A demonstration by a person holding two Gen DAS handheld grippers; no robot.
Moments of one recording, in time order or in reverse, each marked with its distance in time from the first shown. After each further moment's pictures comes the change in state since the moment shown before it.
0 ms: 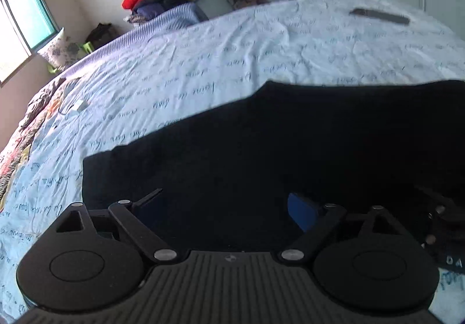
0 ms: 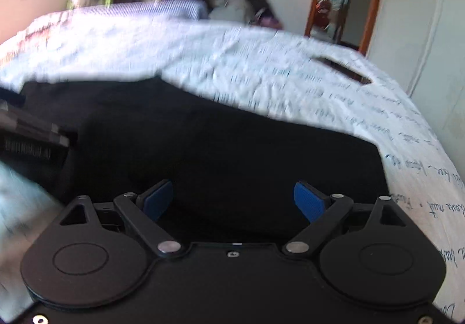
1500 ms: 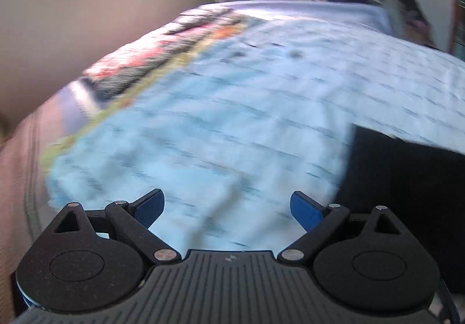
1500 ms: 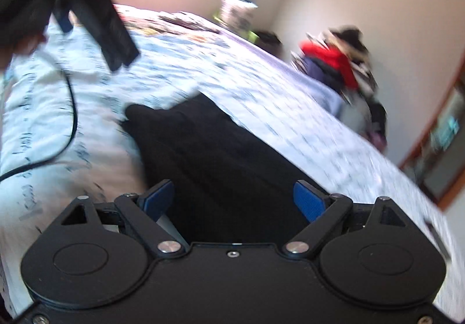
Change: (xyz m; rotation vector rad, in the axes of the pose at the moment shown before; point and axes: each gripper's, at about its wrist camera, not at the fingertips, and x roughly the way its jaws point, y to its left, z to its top) left arm -0.038 0.262 -0.067 -0.548 0.121 0.460; right arm -0.041 0.206 0.031 -0.593 -0.342 0.322
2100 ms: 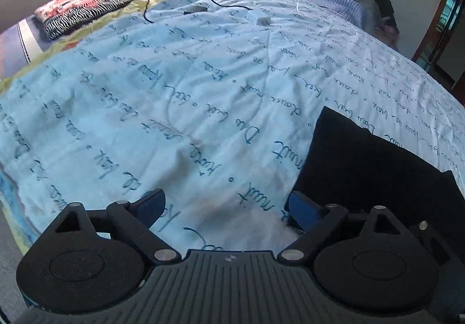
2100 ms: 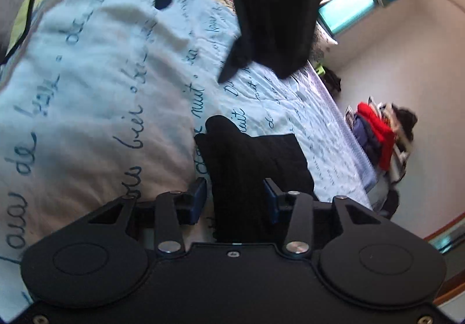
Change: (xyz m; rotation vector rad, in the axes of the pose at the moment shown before) left arm 0.049 0.003 0.006 -0.114 0.201 -0.377; right arm 0.058 0.088 0.022 -0.519 0.011 0.035
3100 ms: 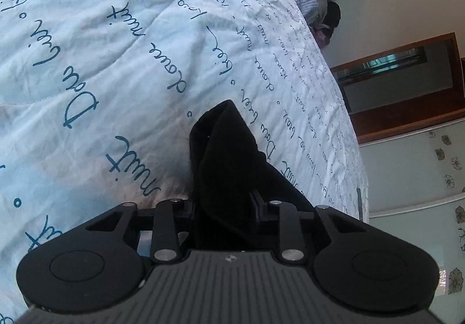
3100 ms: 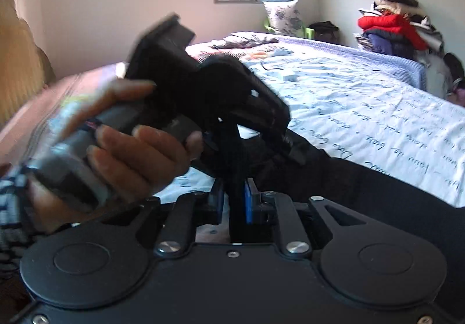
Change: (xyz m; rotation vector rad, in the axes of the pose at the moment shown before) left arm 0.120 -0.023 0.033 -0.362 0.276 -0.603; right arm -0.028 -0.108 -0.054 0.883 -0.198 0.385
